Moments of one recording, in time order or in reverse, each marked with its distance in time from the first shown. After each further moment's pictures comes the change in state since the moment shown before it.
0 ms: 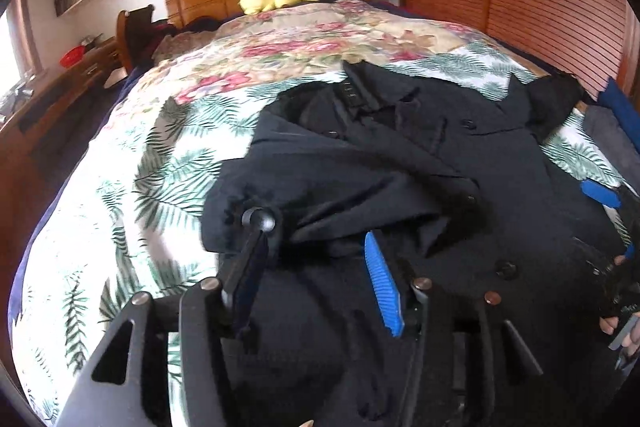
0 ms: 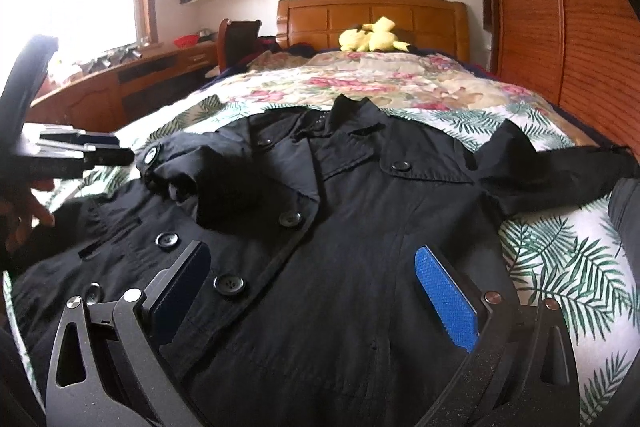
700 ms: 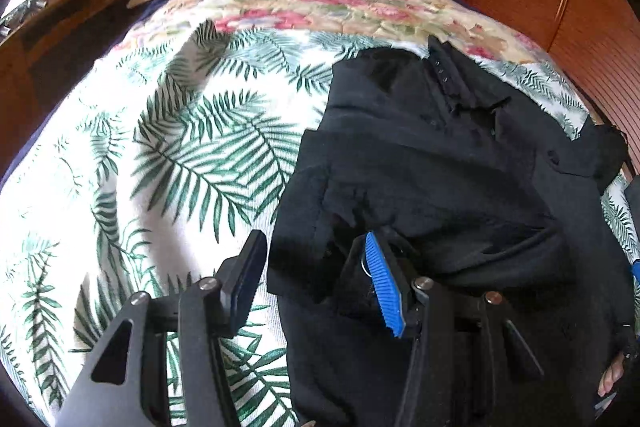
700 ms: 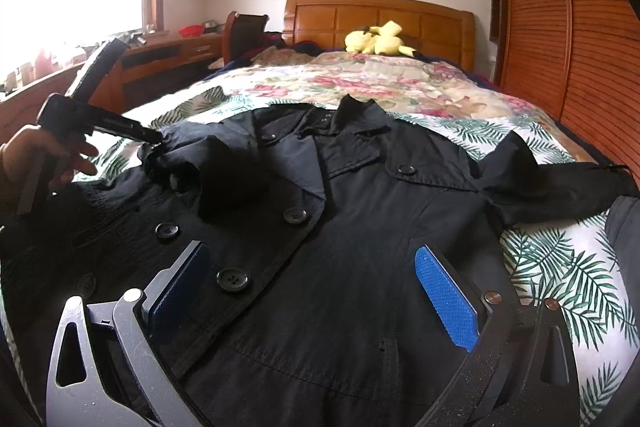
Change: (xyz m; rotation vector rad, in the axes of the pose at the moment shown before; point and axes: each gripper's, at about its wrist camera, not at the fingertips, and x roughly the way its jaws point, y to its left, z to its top) left arm 0.097 0.085 0.009 -0.233 0.161 -0.023; right arm 0.003 0.011 0.000 -0.053 0.008 -0.015
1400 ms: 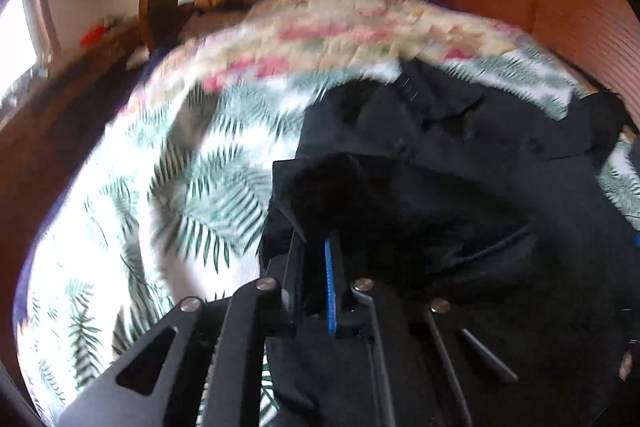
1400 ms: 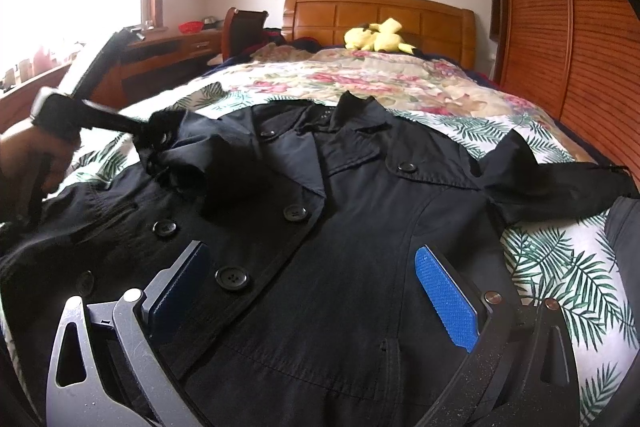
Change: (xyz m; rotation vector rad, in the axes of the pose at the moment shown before) left arm -0.054 -0.055 0.004 0.181 -0.144 0.093; right arm 0.003 0.000 0.000 -0.001 0.010 -0.005
